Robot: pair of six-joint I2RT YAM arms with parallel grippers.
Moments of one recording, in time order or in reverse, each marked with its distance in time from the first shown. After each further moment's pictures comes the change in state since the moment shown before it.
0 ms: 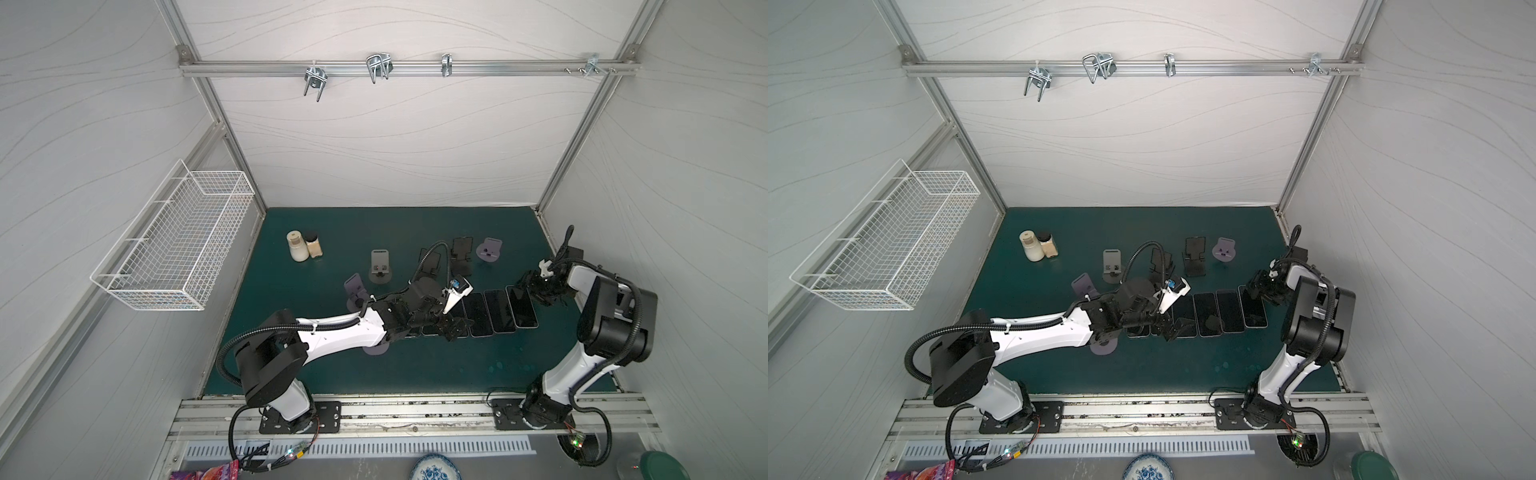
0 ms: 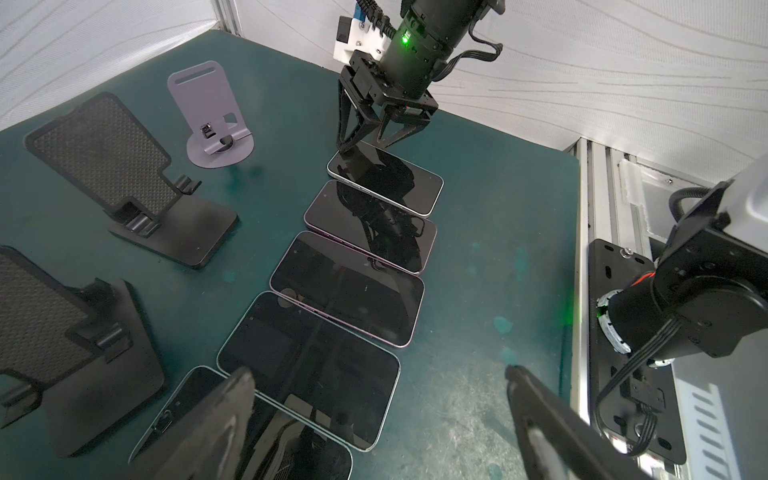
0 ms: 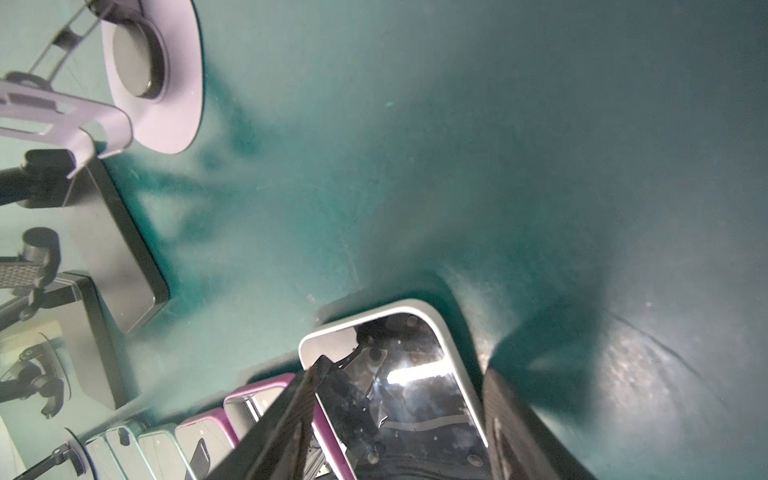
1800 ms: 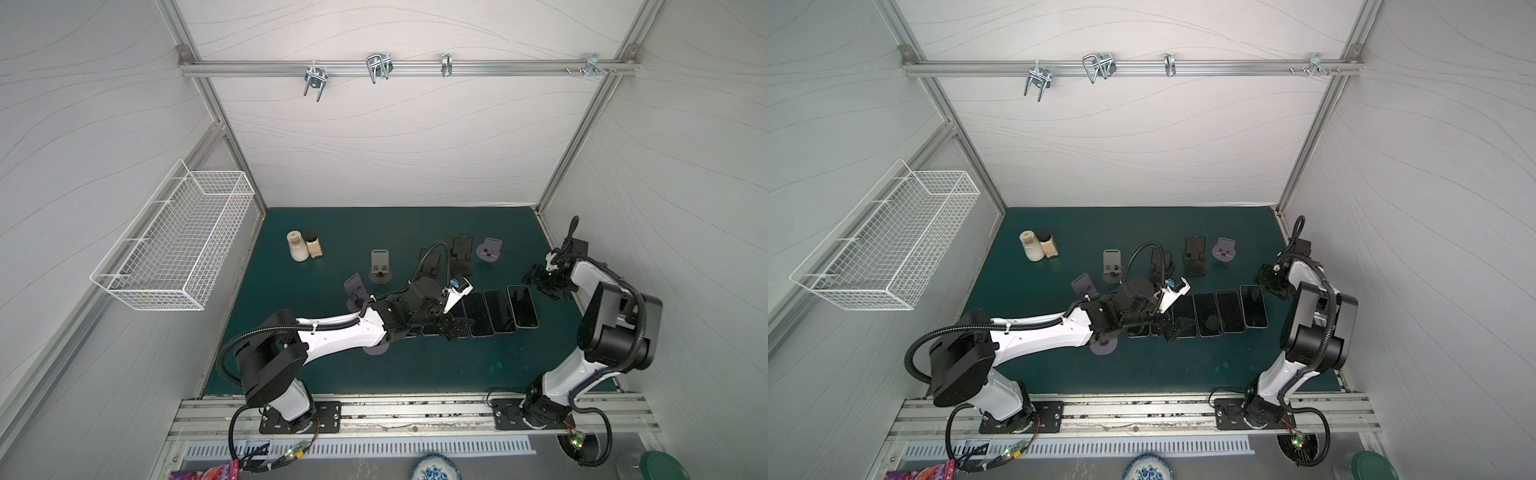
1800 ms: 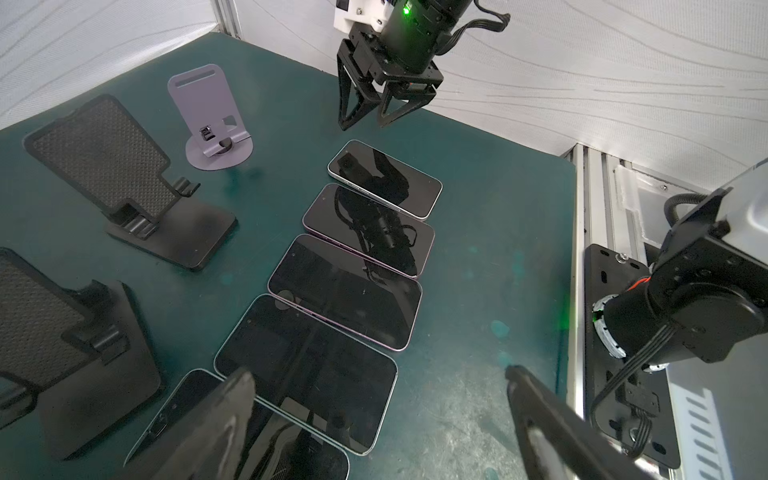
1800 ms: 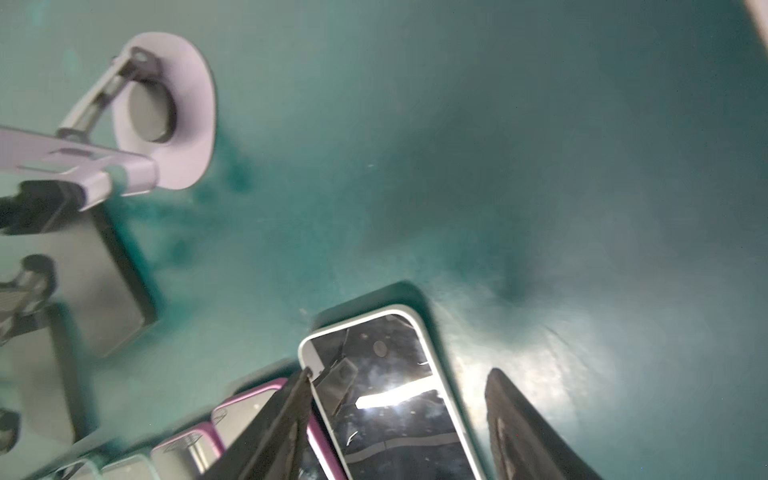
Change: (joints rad) left arm 0.000 0.000 0.000 0.009 0.004 -0.011; right arm 0.012 -0.052 0.059 -0.049 0.115 -0.017
